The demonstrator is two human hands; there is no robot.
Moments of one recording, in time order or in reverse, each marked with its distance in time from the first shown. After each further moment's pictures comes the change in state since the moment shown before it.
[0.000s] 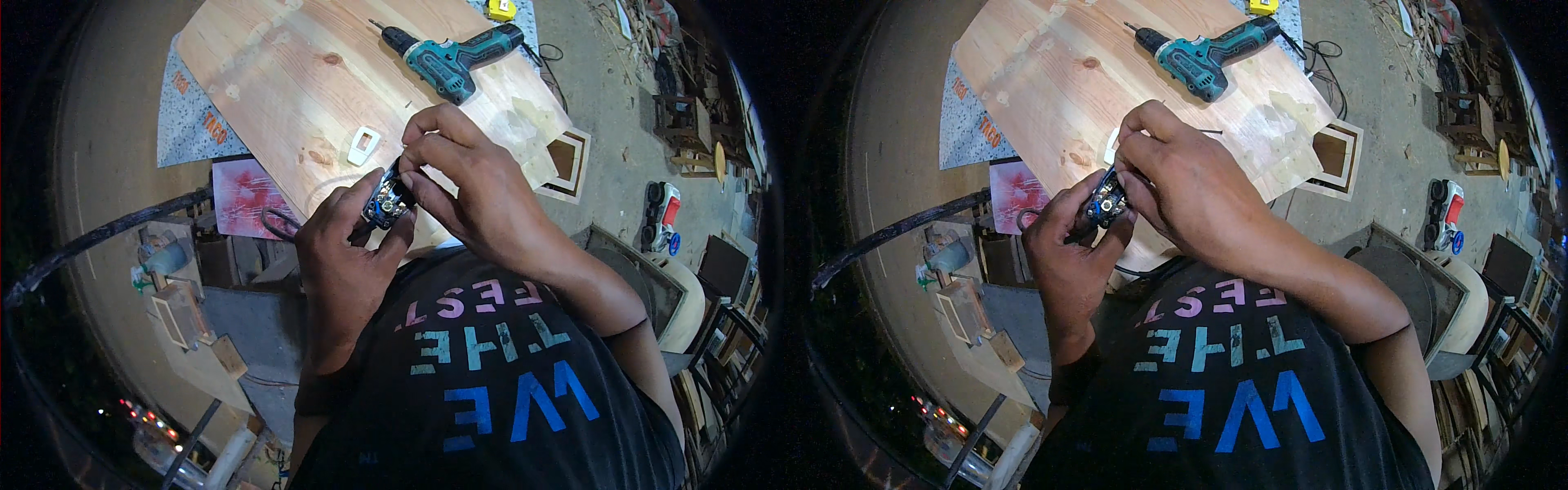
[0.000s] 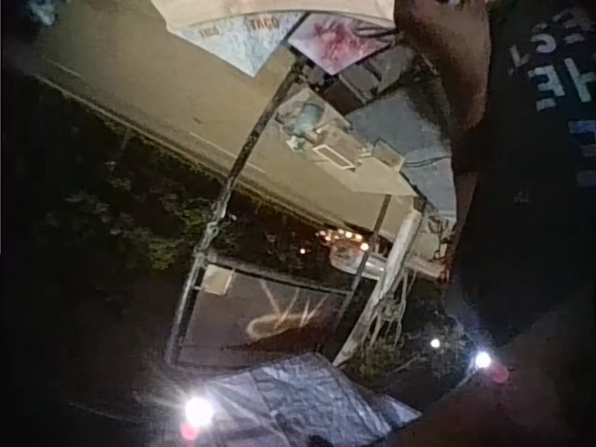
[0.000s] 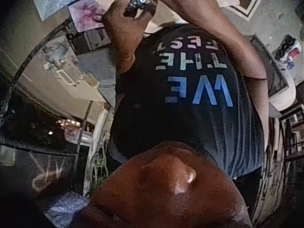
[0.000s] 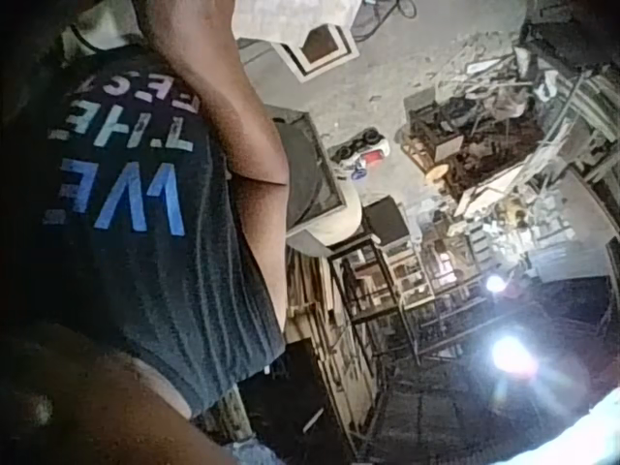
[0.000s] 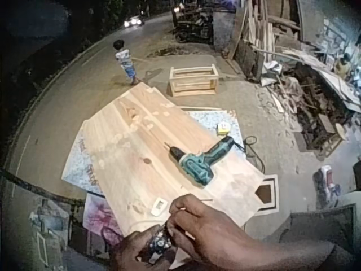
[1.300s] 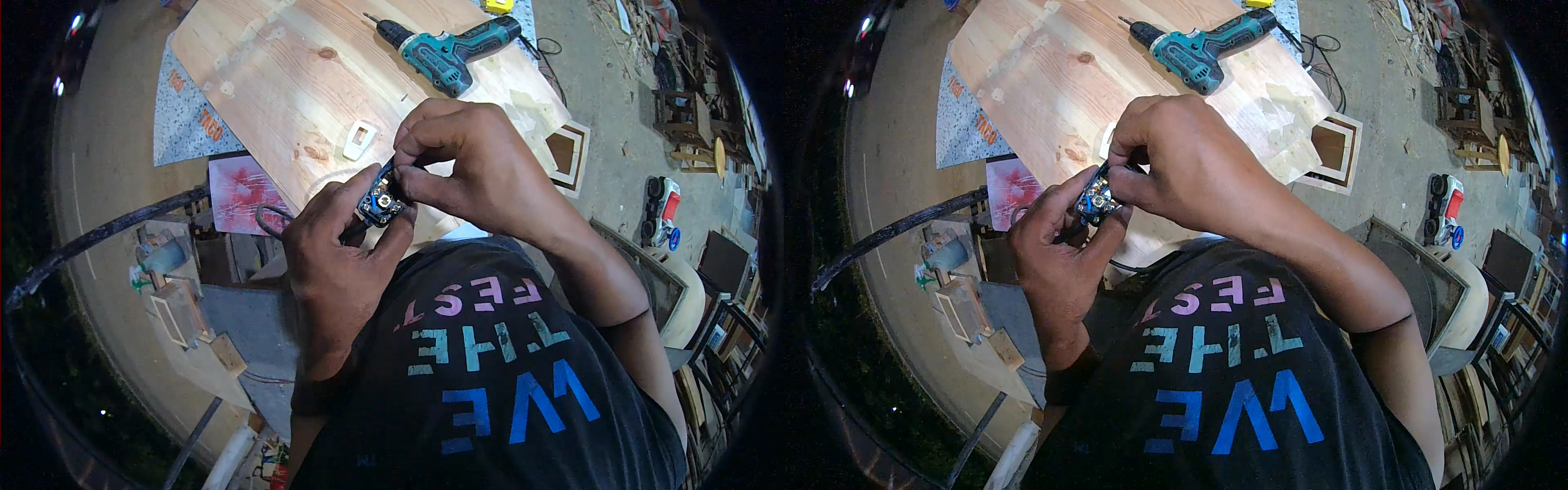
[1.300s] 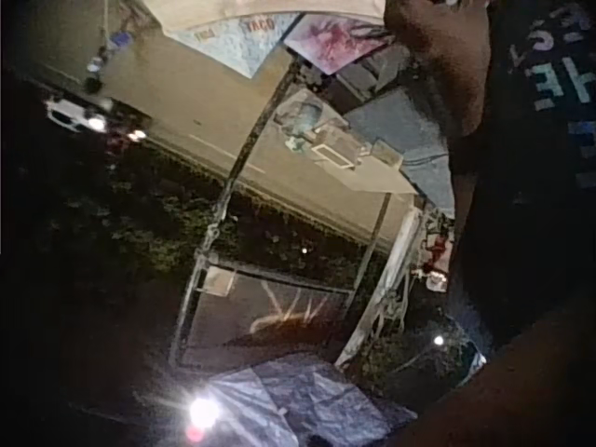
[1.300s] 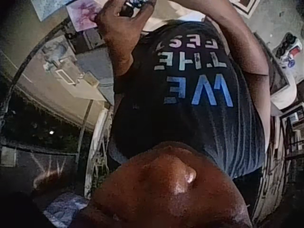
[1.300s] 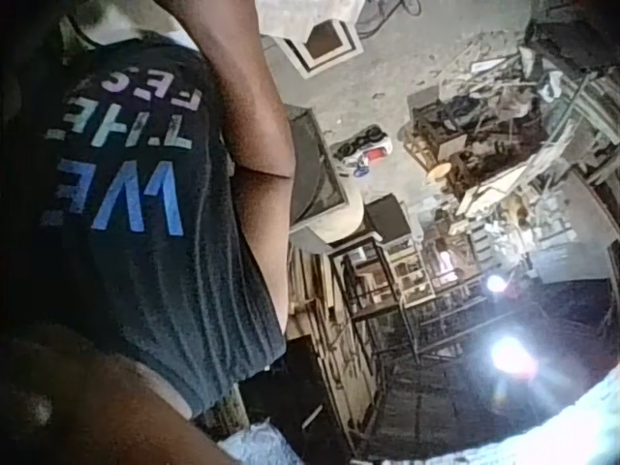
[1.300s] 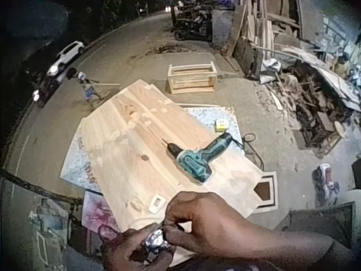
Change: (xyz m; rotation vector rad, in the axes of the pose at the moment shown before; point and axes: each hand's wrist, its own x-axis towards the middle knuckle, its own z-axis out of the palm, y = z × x) left_hand 0.002 0.012 -0.003 -0.047 0.012 -0.040; right_hand 0.016 0.011 -0.012 0.109 -0.146 0.031
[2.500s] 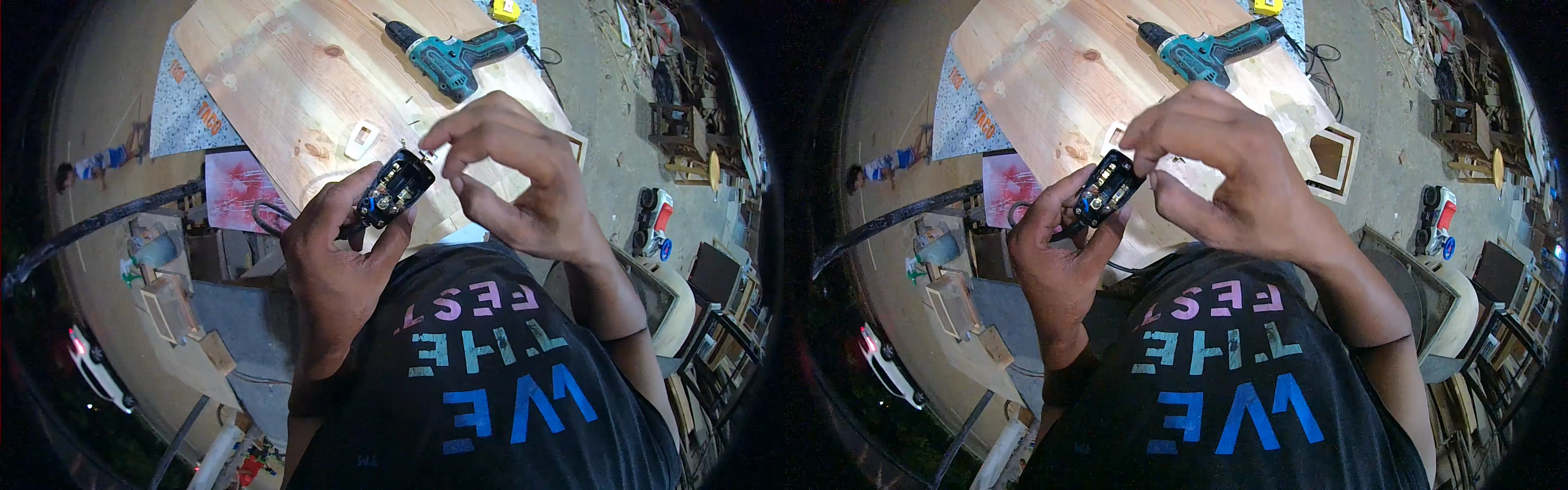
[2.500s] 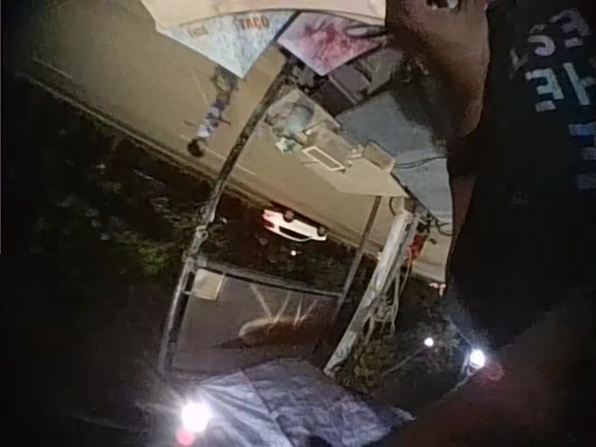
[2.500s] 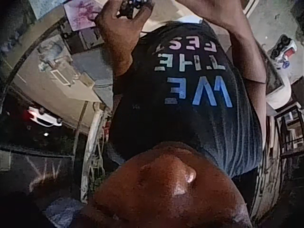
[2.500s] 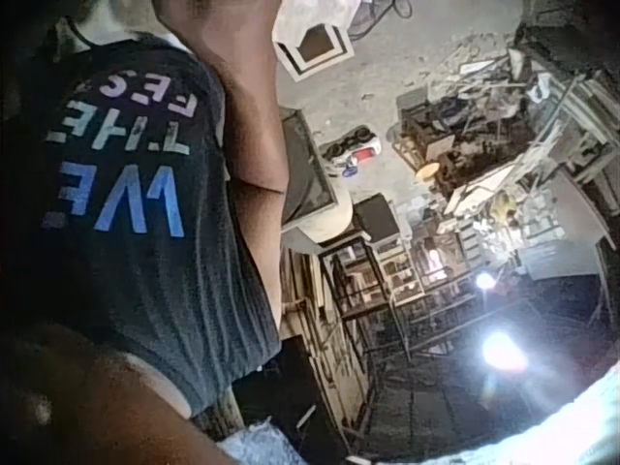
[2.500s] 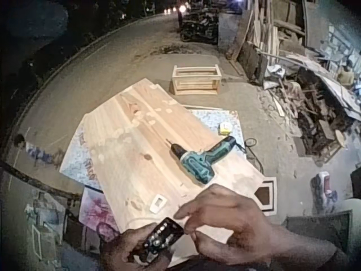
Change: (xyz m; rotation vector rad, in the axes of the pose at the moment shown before) left_hand -0.005 -0.011 -0.003 0.003 0.056 0.110; right_hand -0.015 -0.005 -0.021 -0.049 0.116 -0.313
